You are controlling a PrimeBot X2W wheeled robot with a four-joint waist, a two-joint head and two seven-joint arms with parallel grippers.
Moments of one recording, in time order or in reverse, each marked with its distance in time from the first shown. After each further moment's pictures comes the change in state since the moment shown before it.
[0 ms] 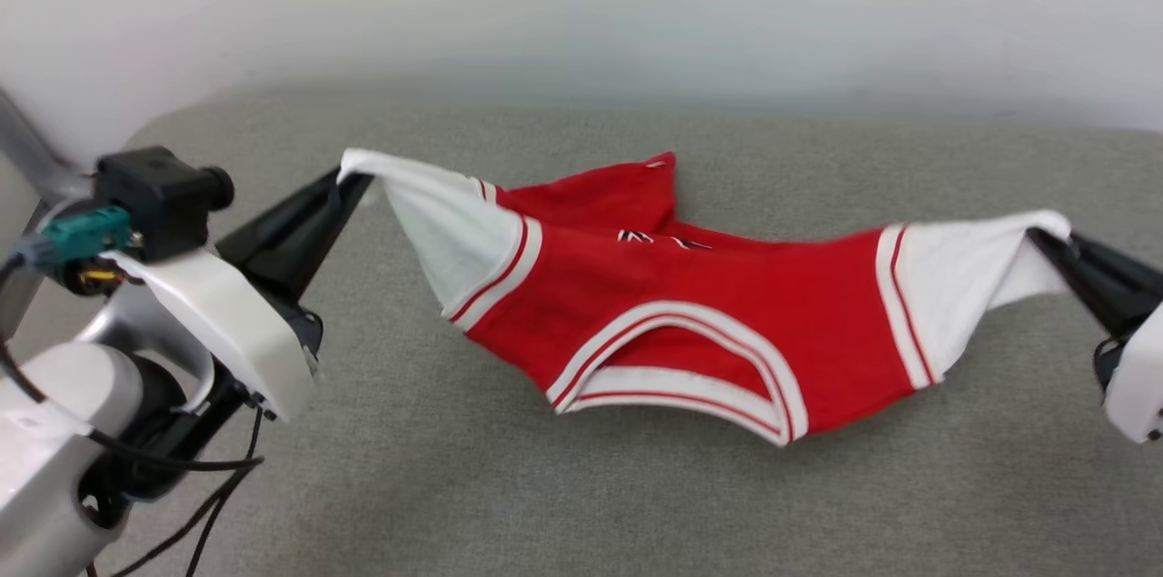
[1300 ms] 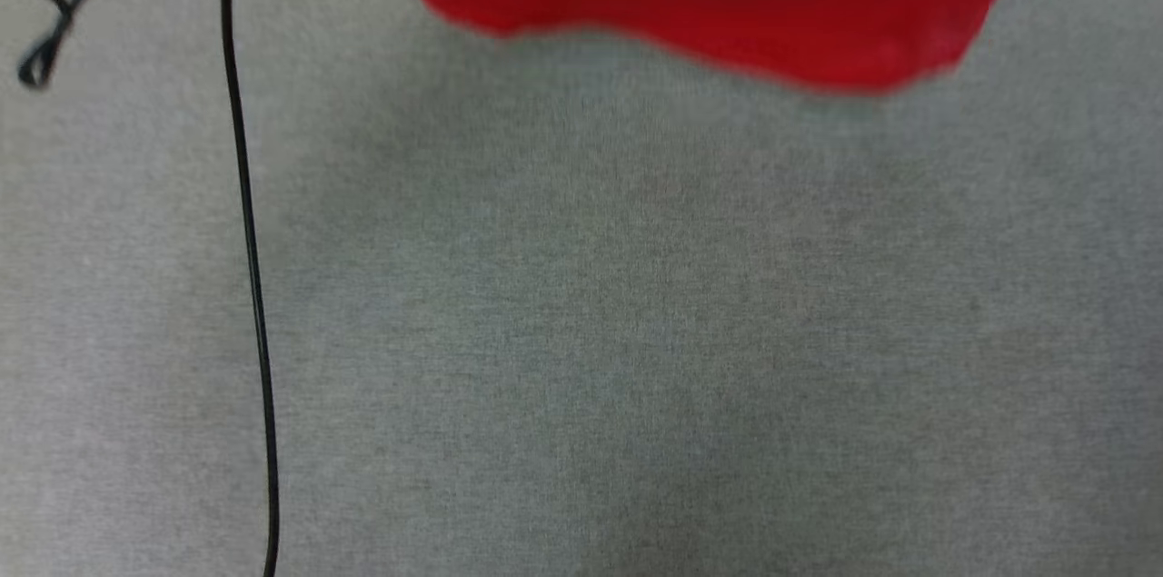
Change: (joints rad) left arm -0.869 -0.354 0.152 0.447 0.187 -0.125 -0.111; right arm -0.971 0.215 -0.114 0.188 -0.273 0.000 -0.087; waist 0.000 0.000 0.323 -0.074
